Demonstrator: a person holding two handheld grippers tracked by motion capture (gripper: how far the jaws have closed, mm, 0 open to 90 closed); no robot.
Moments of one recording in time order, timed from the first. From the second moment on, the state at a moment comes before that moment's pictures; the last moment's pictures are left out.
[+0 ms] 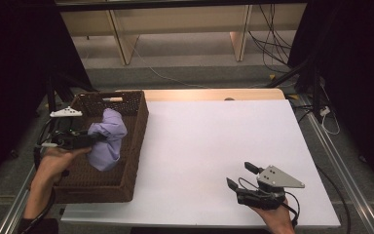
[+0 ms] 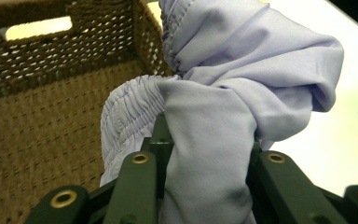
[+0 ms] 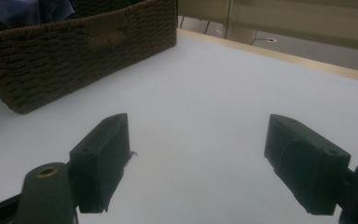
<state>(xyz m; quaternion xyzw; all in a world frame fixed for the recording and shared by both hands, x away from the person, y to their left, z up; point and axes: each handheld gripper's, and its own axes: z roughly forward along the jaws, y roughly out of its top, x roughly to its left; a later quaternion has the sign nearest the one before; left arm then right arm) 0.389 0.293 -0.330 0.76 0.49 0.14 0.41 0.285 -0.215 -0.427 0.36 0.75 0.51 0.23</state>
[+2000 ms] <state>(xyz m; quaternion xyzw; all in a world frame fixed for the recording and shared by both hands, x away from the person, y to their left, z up) 0.409 0.145 -0.316 0.78 0.36 0.05 0.51 0.286 -0.220 -0.427 0.37 0.74 0.51 0.24</state>
